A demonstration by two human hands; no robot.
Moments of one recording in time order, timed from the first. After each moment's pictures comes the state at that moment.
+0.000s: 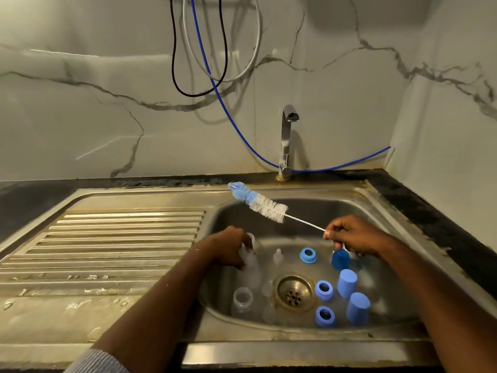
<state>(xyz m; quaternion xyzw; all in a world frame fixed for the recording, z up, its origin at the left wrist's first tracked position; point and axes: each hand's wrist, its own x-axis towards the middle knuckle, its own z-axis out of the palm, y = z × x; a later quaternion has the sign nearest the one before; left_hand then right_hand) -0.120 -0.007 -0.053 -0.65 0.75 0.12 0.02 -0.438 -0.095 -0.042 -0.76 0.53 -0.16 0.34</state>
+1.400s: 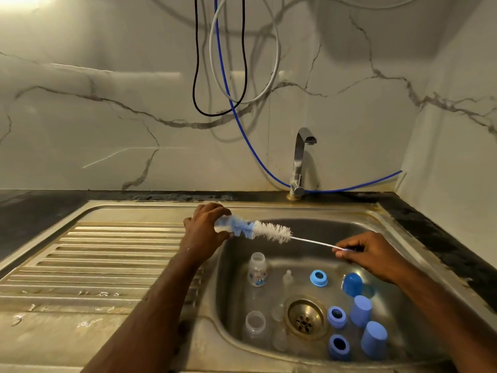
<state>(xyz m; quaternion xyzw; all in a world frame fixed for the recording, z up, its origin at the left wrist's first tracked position) -0.057 0.001 -0.034 -0.72 0.61 -0.06 -0.34 -0.431 -0.088 -0.037 -0.80 0.44 -0.27 0.30</state>
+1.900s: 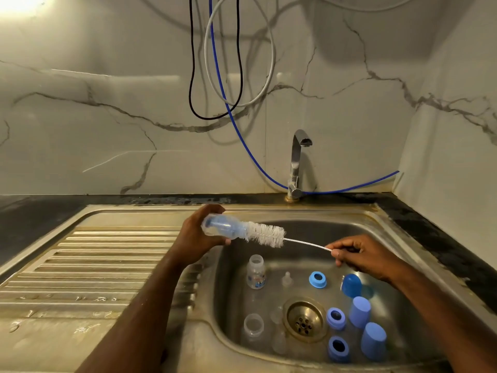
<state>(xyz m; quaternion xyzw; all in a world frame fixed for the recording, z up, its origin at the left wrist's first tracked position) -0.051 0.019 -0.022 -0.60 0.64 0.08 -0.47 -0.432 -0.096 -0.045 -0.79 0.44 -0.25 0.35</state>
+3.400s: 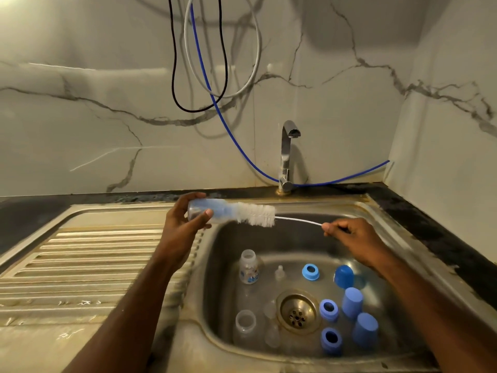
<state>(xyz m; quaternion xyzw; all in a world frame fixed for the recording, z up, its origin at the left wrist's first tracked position) -0.065 0.020 -0.021 -0.48 0.50 0.27 -0.67 -0.419 -0.095 -0.042 -0.74 0.49 -0.36 0.30</state>
